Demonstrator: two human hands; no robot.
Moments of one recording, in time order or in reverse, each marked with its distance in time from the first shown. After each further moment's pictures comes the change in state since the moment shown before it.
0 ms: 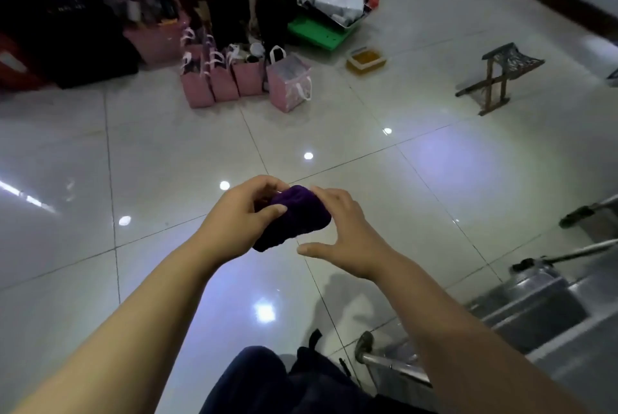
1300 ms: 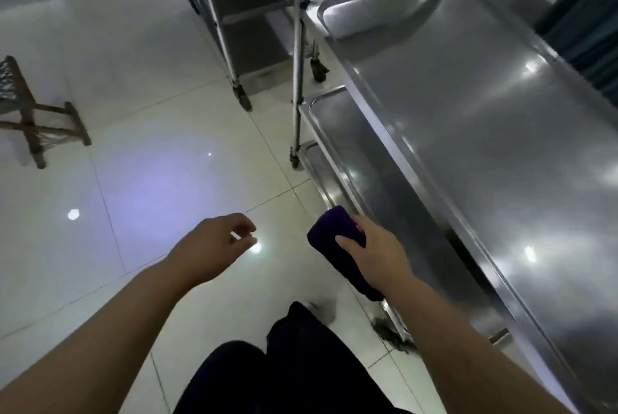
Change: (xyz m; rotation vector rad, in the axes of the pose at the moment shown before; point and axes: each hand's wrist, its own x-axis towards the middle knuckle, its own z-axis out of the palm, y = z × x) left_hand 0.456 0.226 0.502 0.846 -1.435 0.762; right_hand -0.050 0.300 -0.251 0.419 1.353 1.411
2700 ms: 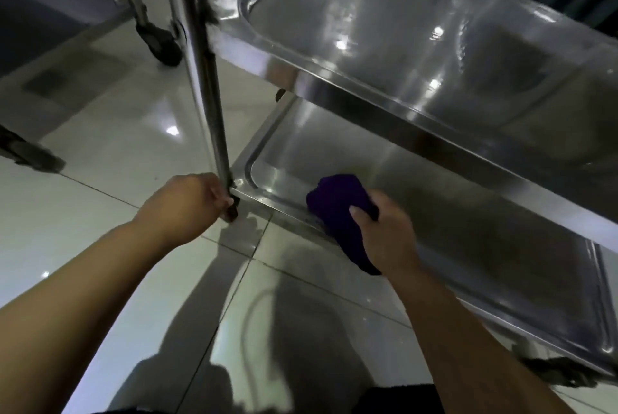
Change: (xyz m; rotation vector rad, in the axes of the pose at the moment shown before) left_hand 0.642 -0.188 0.132 0.380 -0.127 0.583; right_hand 0.428 0.173 0.279 0.207 0.747 0.465
